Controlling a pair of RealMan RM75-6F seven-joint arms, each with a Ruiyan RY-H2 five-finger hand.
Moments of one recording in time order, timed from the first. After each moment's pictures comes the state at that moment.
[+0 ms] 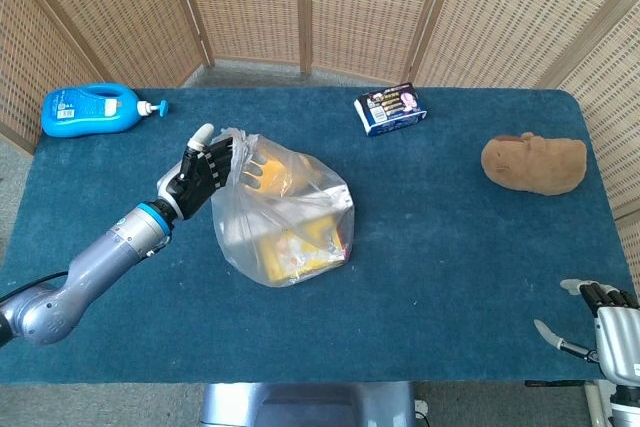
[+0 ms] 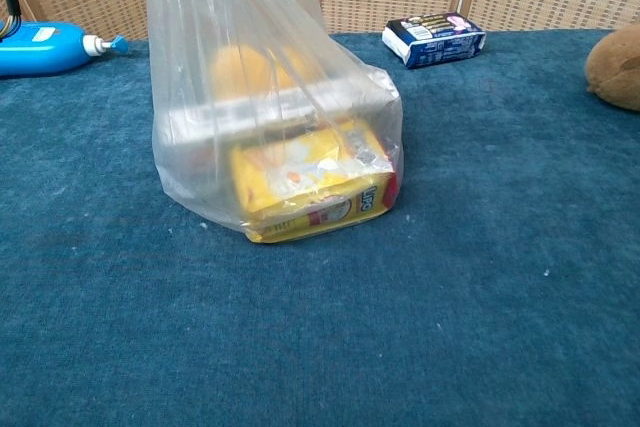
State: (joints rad) left arm -0.67 -1.10 -0.66 -1.82 0.94 0.39 -1.25; right arm -0.04 -1.16 0.04 -1.57 -1.56 1.63 -0.03
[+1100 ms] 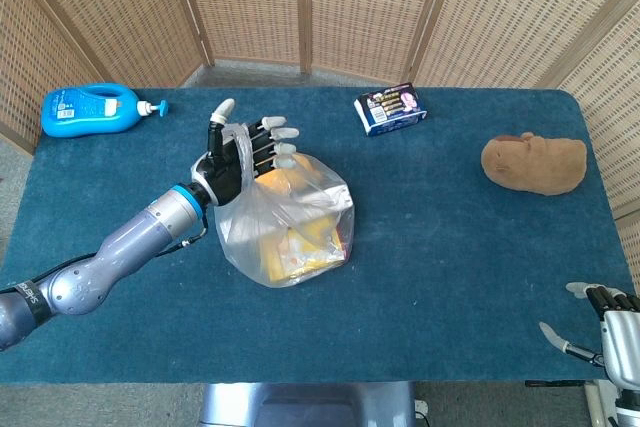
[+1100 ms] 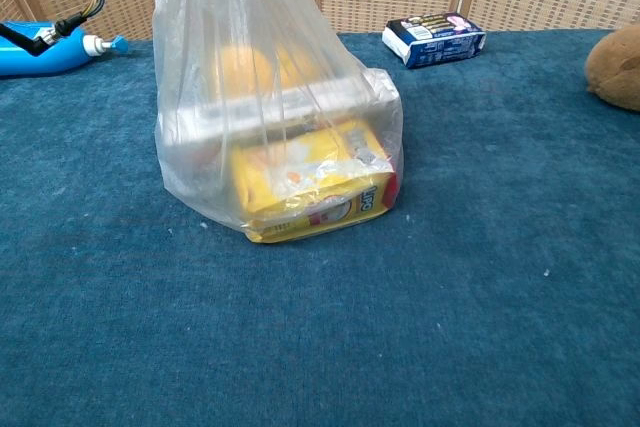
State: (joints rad) left arm -0.78 -1.22 -0.78 -1.73 0.61 0.29 -1.32; right arm -0.06 -1.16 0.04 -1.56 -1.56 1.64 -0.01
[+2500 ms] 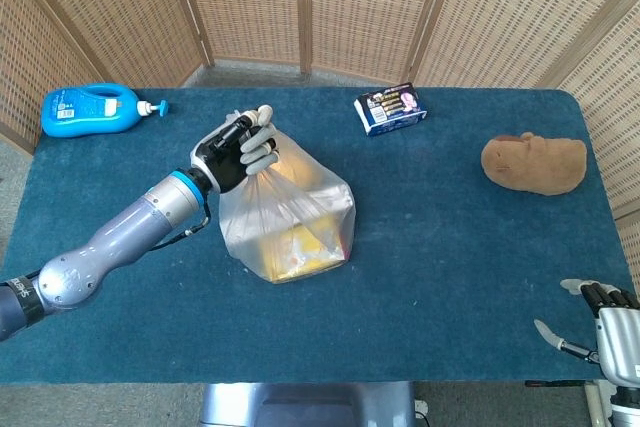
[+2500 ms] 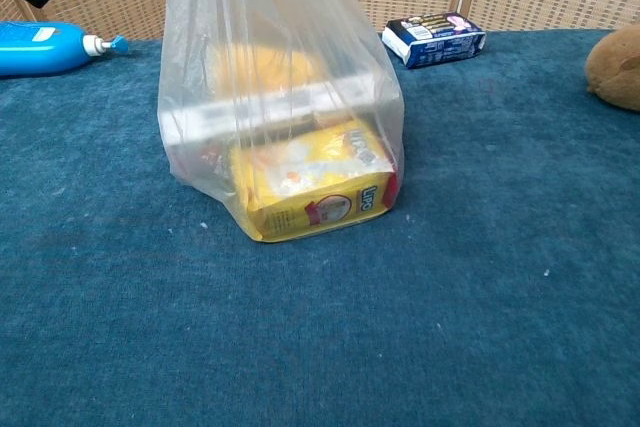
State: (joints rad) left arm -0.83 -1.15 -0.84 -1.78 0.35 0.31 -1.14; right arm -0.05 -1.16 0.05 -1.58 -1.57 1.63 -0.03
